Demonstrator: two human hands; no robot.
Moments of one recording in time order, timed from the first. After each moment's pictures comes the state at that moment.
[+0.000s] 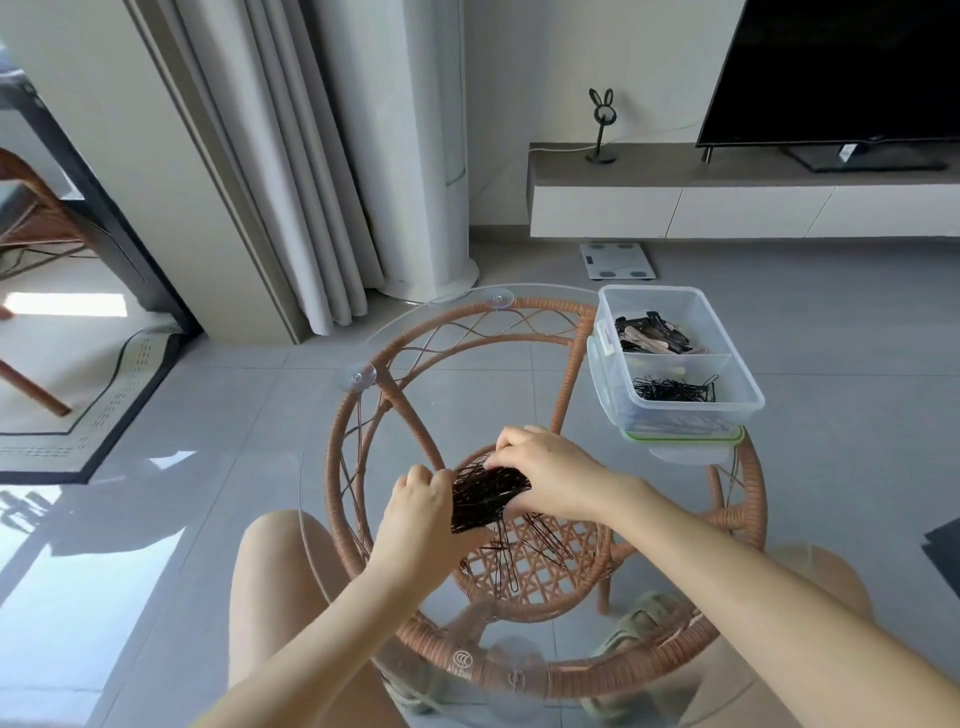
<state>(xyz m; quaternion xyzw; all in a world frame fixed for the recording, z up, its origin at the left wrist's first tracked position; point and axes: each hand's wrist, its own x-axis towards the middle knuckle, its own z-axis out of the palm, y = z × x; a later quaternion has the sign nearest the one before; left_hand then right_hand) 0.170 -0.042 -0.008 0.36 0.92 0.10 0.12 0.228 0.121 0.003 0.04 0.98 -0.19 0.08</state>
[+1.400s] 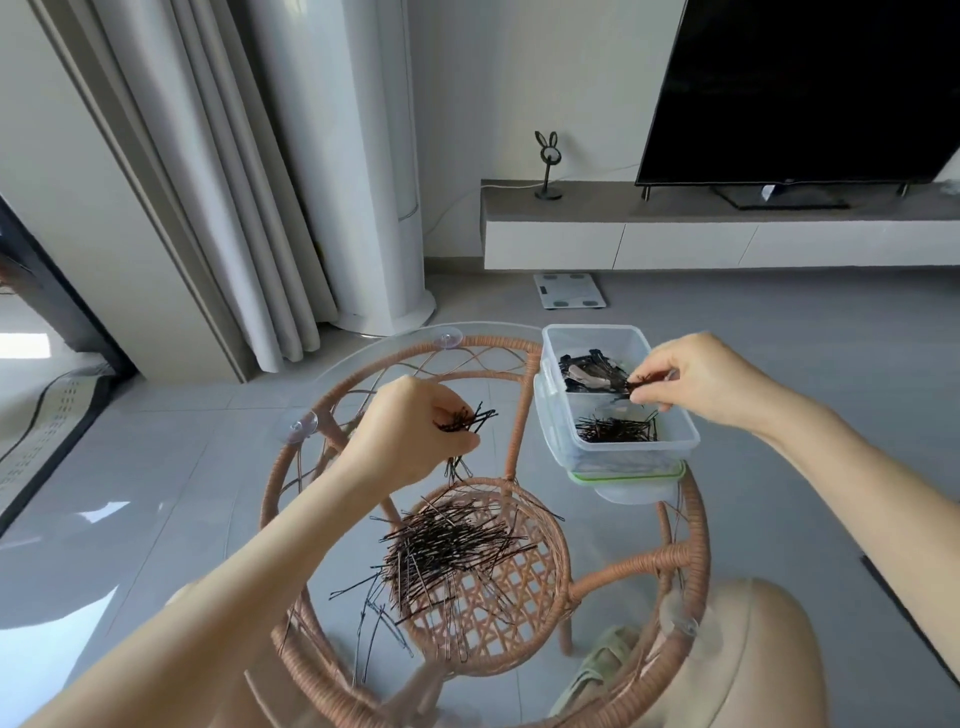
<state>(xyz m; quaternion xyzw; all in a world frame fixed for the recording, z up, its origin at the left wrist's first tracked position) 0.136 0.036 0.100 0.41 0.86 0.29 0.13 0.297 0.273 0.105 0.27 0.92 -0.28 -0.08</state>
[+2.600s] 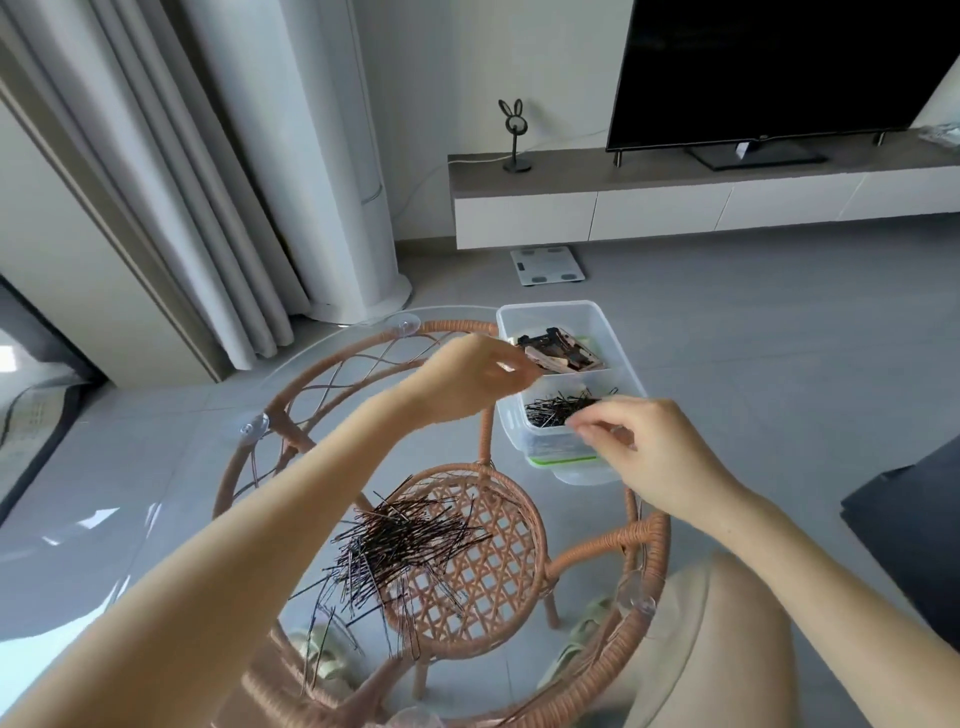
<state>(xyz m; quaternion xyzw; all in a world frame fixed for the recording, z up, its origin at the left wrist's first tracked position) 0.153 0.136 0.098 0.56 0.75 0.27 0.22 0.340 0.223 0.061 0.22 0.91 -0.29 -0.21</state>
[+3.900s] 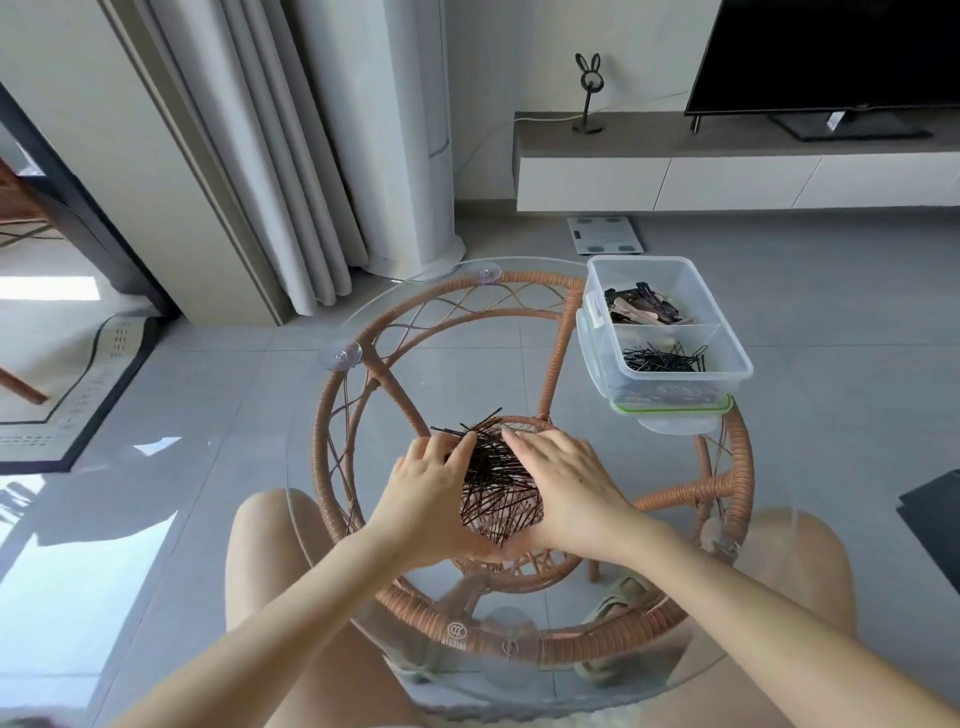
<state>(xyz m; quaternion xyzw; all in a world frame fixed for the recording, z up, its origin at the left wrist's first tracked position) 0.164 -0.037 -0.008 0.48 0.86 0.04 0.15 0.276 0.104 -0.021 0.11 0.98 -0.14 0.03</state>
